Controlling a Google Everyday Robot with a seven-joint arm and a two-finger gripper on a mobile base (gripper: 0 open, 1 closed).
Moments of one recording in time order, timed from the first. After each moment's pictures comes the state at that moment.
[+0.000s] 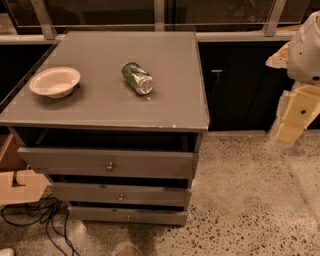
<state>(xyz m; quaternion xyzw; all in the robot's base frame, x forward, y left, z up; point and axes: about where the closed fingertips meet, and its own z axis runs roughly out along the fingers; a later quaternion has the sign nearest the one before) 0.438 -0.217 0.976 -0.60 0.78 -0.03 0.16</state>
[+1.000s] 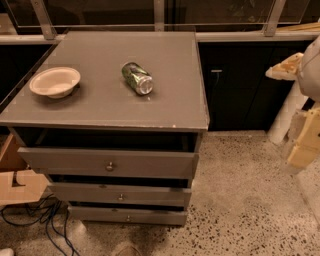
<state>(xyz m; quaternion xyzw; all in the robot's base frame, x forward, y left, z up) 0.398 -0.205 0.978 -0.63 0.76 -0.01 0.18</state>
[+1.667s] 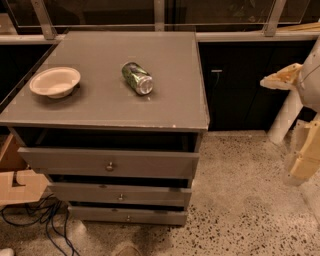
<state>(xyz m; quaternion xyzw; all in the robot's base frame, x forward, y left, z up) 0.381 -0.197 0.968 -0.65 0.74 0.03 0.18</state>
